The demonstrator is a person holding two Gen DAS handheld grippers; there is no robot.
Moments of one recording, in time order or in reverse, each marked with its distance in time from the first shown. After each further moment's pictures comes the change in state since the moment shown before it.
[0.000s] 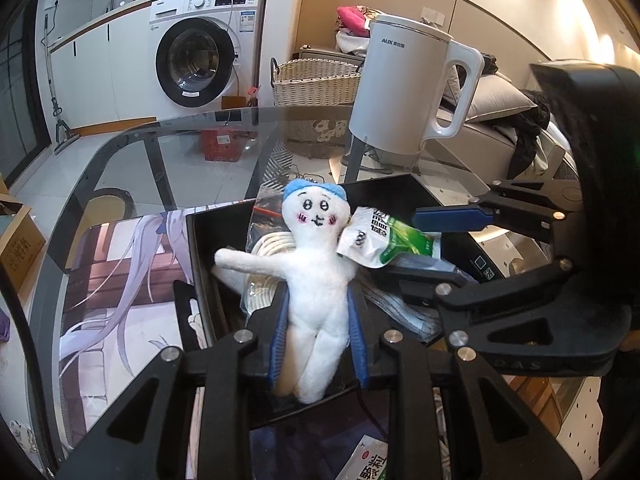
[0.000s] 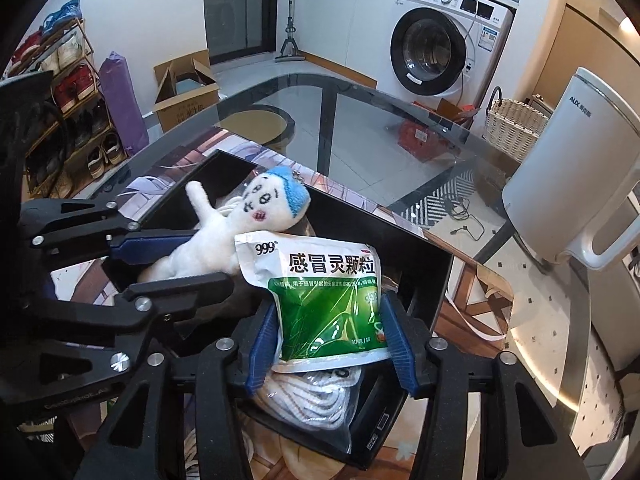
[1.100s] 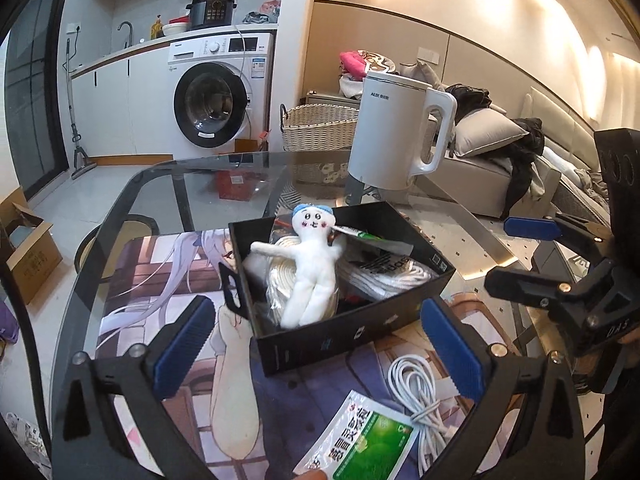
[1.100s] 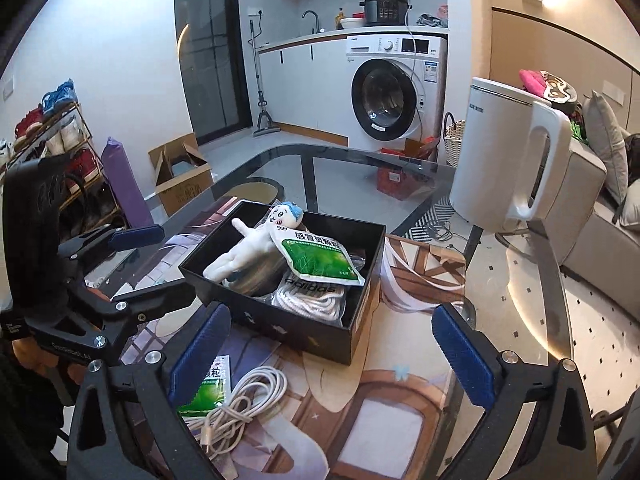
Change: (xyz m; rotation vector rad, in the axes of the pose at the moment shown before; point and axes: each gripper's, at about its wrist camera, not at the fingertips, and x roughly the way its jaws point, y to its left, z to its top) left arm -0.074 -0.004 -0.034 0.011 -0.170 0.040; right arm -0.111 -0.006 -0.073 0.211 -0.248 0.008
